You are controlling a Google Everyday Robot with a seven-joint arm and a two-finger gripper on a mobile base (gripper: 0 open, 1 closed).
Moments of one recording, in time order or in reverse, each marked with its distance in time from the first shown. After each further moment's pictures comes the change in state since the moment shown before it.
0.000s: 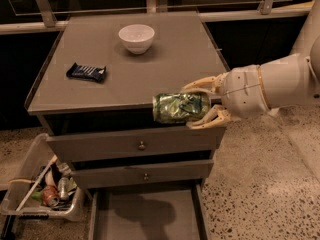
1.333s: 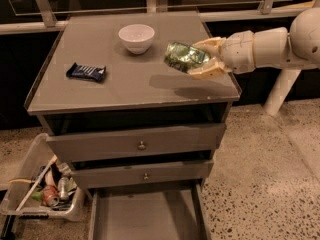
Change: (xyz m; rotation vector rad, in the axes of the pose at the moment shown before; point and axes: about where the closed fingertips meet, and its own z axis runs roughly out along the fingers) arm 0.107 -0.135 0.017 0.176 -0.114 0.286
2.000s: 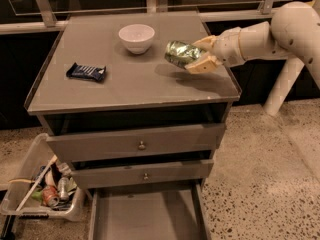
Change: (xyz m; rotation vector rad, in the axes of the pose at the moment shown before) arm 0.042 -0.038 0.026 0.037 0.134 0.155
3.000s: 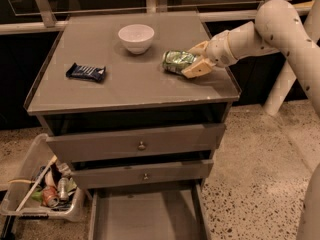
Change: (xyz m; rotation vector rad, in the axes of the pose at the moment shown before) arm 0.029 -0.003 0.032 -0.106 0.105 0.078
